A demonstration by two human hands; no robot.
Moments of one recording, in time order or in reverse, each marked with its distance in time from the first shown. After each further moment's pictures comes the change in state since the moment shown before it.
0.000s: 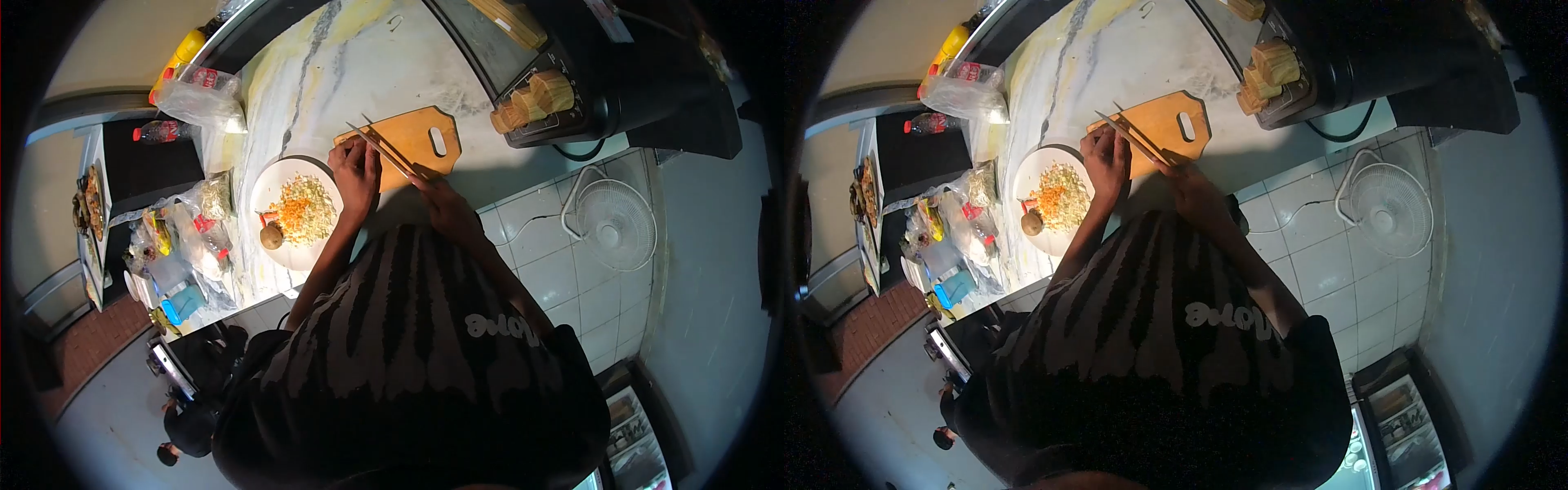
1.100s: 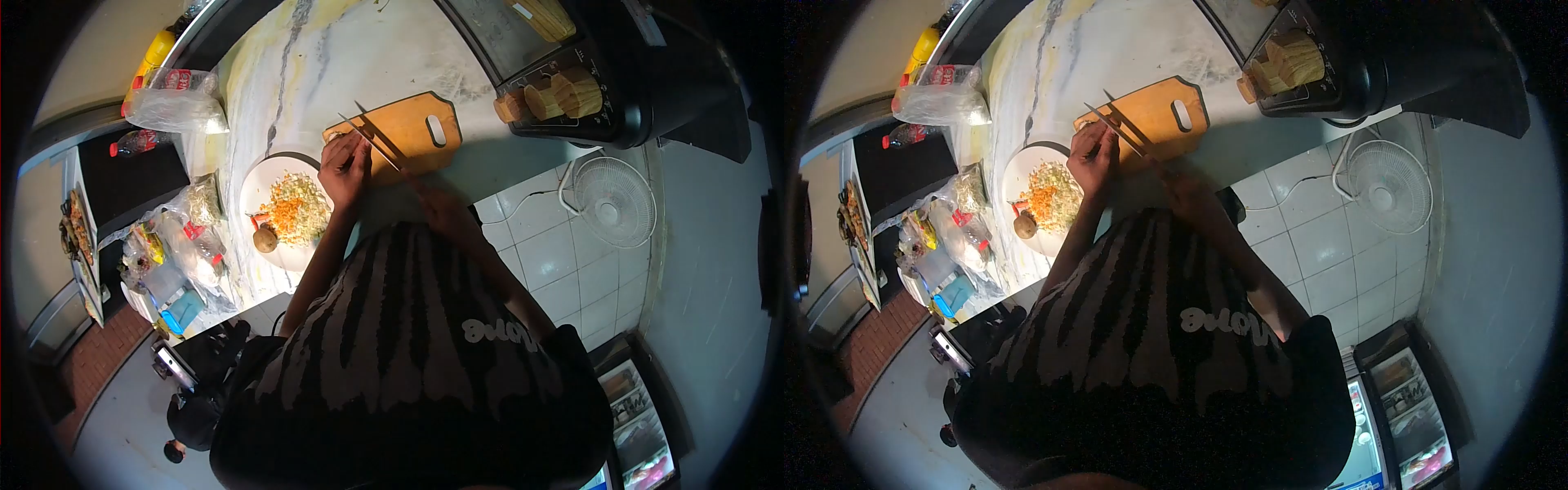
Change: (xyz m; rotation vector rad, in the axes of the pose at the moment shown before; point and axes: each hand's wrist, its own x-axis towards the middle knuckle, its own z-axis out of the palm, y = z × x) left_hand -0.001 -0.003 -0.006 -0.215 0.012 -0.141; right_hand -0.010 0.008 0.015 -0.020 -0.030 -0.047
